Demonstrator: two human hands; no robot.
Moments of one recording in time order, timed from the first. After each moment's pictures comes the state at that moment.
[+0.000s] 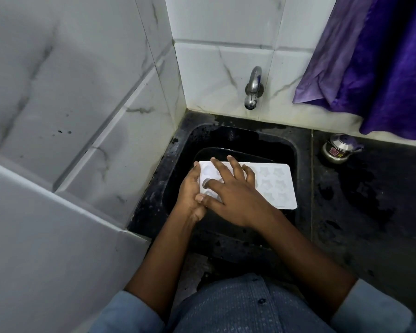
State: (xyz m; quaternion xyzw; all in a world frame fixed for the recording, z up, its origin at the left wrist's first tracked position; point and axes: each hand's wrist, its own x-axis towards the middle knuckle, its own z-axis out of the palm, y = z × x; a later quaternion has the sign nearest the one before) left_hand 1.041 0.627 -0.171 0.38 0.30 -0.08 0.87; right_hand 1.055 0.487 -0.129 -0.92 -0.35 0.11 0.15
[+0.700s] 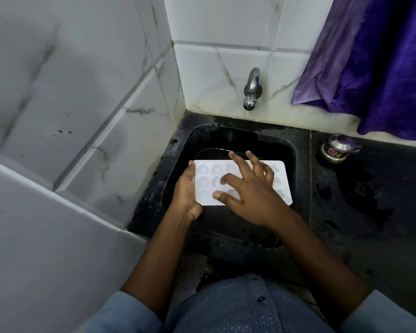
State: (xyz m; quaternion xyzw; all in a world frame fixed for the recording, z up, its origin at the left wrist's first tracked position) left_hand 1.041 0.638 -0.174 0.42 0.29 -0.07 0.86; right_hand 1.061 0.450 -0.129 -0.93 -0.32 0.06 0.19
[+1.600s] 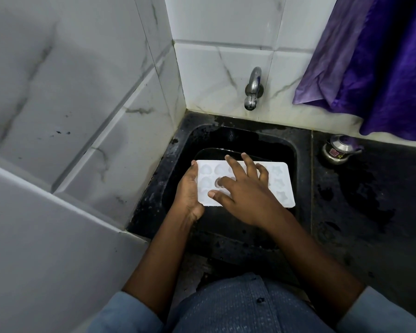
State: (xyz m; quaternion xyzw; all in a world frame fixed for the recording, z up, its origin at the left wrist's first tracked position) left_hand 1.046 0.635 -0.175 0.41 0.30 -0.07 0.85; right_hand 1.060 0.468 -0.120 -0.93 -0.31 0.11 0.14
